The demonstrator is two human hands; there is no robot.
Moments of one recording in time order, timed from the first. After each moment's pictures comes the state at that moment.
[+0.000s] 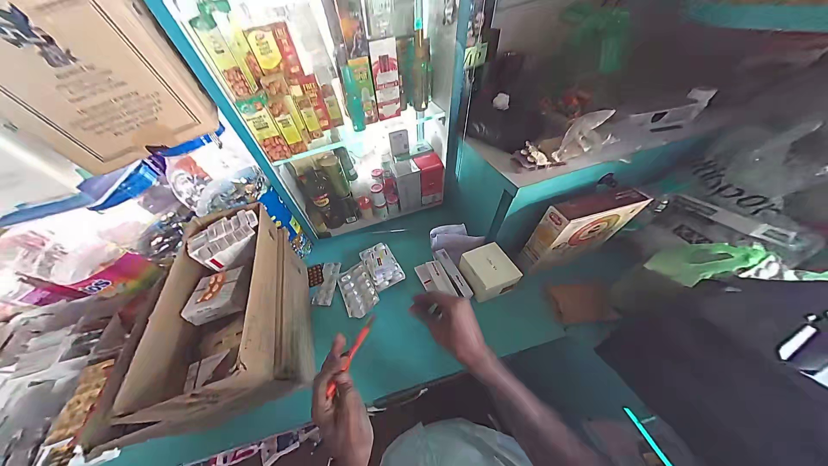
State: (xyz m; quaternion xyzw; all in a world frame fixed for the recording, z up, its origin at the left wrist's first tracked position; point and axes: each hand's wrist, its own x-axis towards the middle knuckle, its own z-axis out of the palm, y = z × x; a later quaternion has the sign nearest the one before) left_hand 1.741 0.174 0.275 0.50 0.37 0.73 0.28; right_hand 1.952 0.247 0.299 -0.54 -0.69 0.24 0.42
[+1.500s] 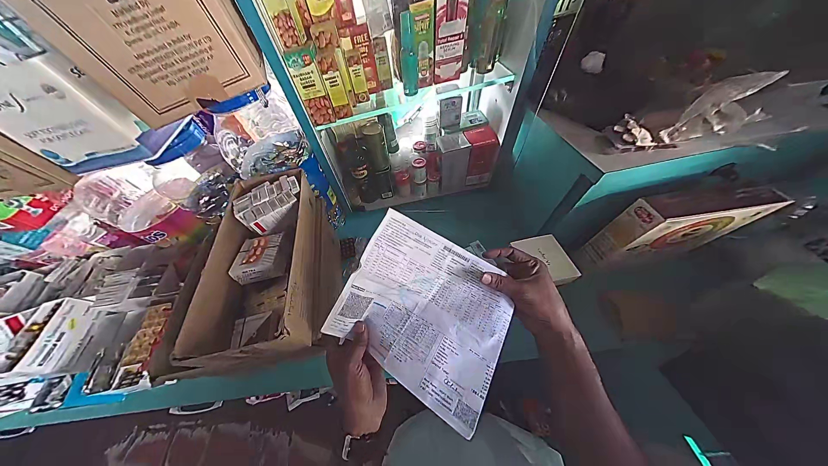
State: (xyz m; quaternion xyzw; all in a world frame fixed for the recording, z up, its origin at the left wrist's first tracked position) left_hand 1.727 0.184 0.308 0.17 0.38 0.77 0.48; right_hand 1.986 0.275 0.323 -0.39 -0.44 0.55 0.60
